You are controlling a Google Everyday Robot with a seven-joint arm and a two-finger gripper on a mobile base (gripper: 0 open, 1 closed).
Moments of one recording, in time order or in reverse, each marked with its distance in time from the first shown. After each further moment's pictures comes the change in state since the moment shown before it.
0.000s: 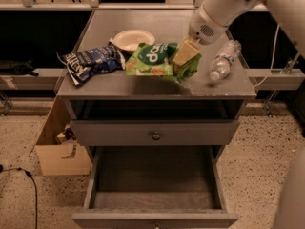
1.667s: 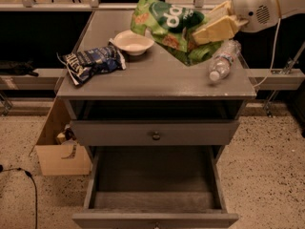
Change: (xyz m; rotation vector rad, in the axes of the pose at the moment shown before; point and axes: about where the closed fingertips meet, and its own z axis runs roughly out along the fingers) arm -0.012 0.044 -0.119 -0.049 -0.497 -0.039
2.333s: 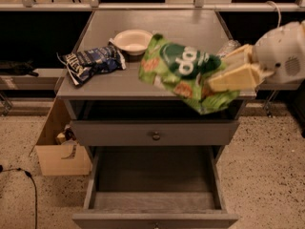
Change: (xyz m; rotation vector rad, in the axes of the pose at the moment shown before) arm 0.051 0.100 -0.022 -0.008 0.027 0.086
